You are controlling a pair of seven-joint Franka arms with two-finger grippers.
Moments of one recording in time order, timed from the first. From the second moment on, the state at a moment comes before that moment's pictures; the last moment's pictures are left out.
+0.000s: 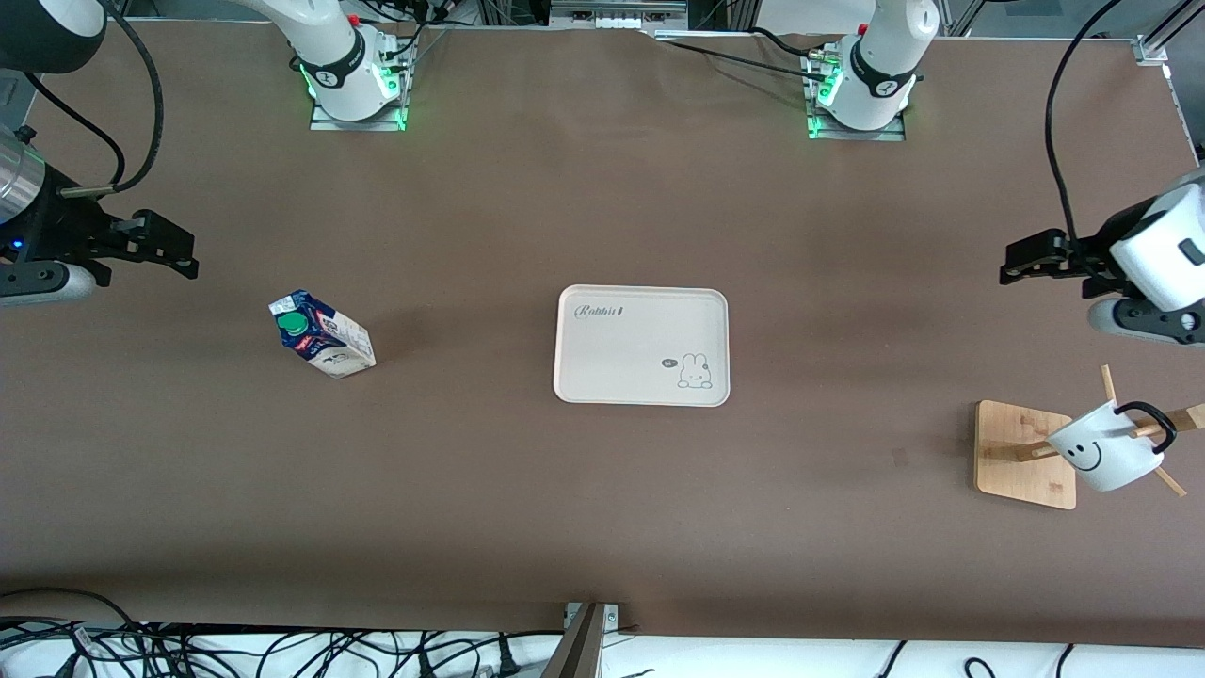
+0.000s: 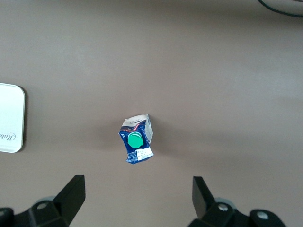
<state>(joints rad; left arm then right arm) 0.01 0.30 -0.04 -1.22 -0.03 1.38 0.10 0.47 0.19 -0.45 -1.38 0.07 1.57 -0.09</state>
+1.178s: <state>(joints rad) -0.17 0.18 0.23 -1.38 -0.07 1.42 0.09 0.47 0.19 -0.45 -1.38 0.07 1.57 -0.09</state>
